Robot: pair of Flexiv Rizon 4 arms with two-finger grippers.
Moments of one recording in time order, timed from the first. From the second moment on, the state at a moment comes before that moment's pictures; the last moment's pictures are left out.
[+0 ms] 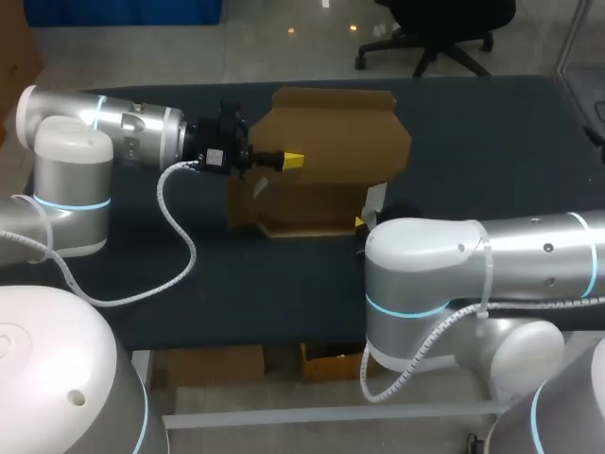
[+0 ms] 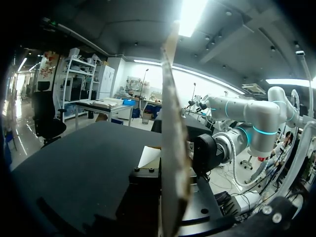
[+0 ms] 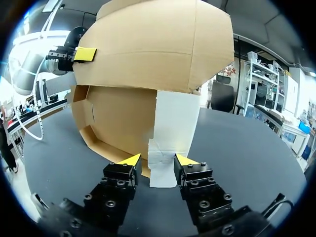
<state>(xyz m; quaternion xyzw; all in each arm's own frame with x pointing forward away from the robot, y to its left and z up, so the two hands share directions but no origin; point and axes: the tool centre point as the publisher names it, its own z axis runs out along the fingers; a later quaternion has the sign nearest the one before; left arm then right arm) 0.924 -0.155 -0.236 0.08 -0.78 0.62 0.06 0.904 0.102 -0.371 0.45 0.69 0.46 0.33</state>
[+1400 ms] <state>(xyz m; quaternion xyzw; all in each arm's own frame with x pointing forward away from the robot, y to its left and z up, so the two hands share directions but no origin) 0.924 -0.155 -0.236 0.08 -0.78 0.62 0.06 0.855 0.071 -0.372 0.44 0.70 0.45 0.35</state>
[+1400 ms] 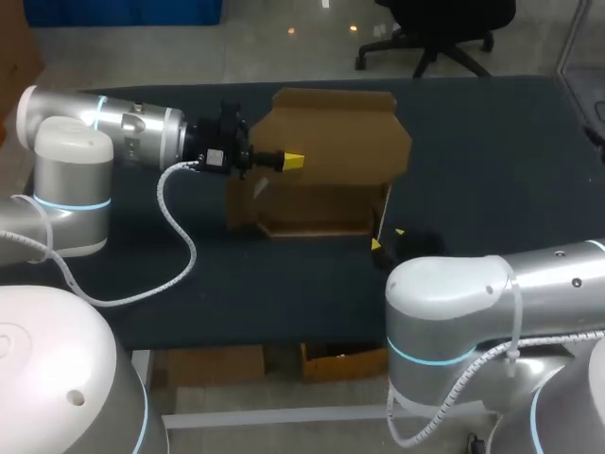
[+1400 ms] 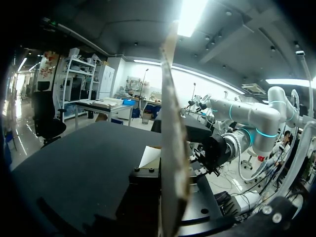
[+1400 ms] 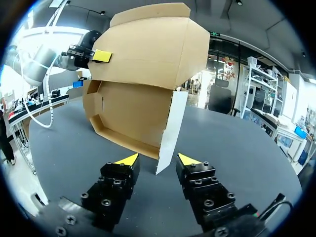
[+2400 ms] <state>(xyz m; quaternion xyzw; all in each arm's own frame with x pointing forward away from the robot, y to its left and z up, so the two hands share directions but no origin) 0.924 -0.155 -0.236 0.08 -0.78 0.62 0.06 0.874 0.017 -0.366 0.35 0.74 0.48 0.33</state>
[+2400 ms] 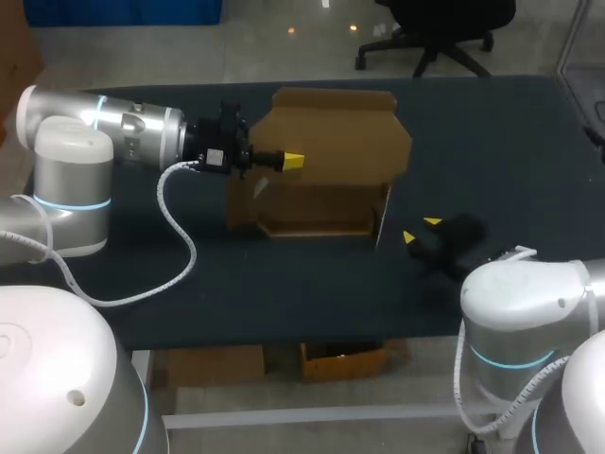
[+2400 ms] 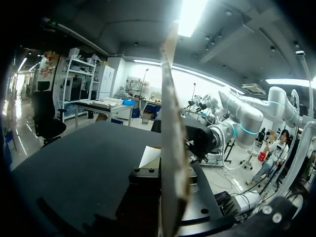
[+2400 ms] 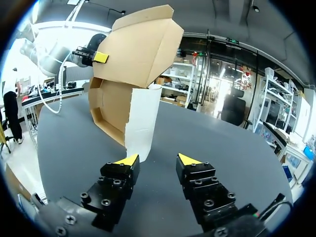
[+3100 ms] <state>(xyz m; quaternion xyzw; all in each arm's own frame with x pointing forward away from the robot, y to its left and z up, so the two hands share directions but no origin) 0.924 -0.155 -0.236 0.08 -0.78 0.62 0.06 0.900 0.004 -0.376 0.28 0.76 0.53 0.23</state>
